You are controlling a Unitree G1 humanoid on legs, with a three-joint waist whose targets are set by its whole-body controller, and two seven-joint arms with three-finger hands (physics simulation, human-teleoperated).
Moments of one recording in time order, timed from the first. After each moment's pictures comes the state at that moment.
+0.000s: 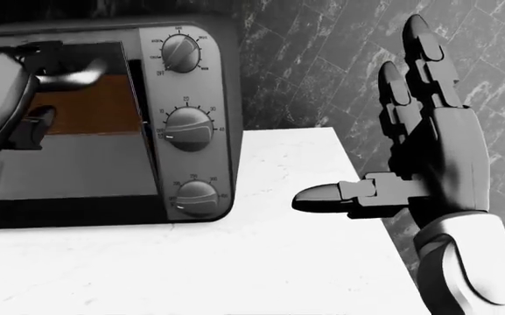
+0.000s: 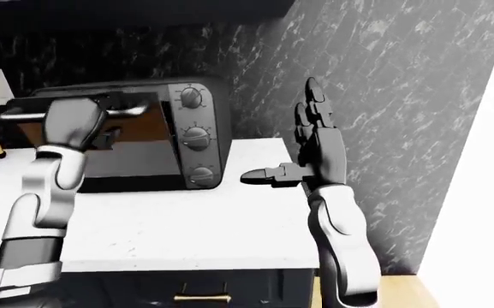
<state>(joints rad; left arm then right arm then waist) -0.62 0.42 0.14 0.30 1.06 -0.16 0.03 -0.29 -0.09 -0.11 -0.51 0.20 0.52 -0.02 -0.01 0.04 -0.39</state>
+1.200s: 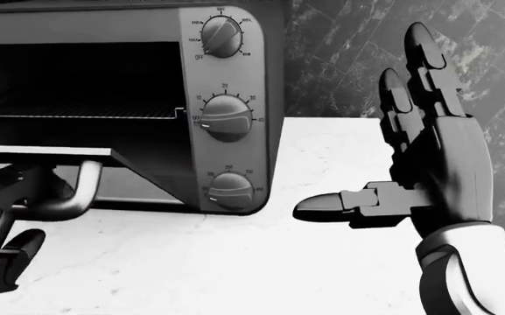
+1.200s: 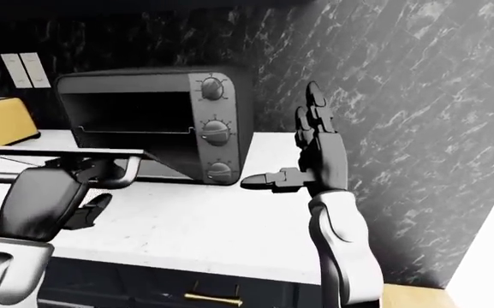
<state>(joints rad) -0.01 0.22 0.30 -0.56 1.01 -0.20 -0.36 -0.25 -0.08 -0.10 -0.55 0.20 0.53 -0.02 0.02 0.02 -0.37</state>
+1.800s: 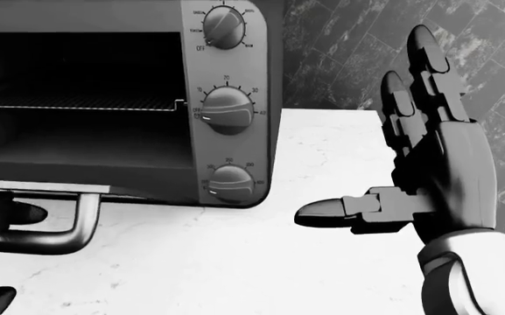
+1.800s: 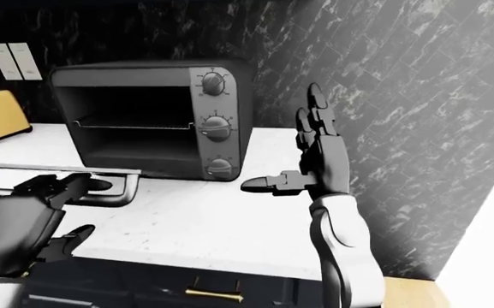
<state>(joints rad) 0.14 0.13 0.45 -0.69 0.95 -0.27 -0.45 -0.23 -0.08 -0.10 -0.58 0.21 0.53 -0.02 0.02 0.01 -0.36</state>
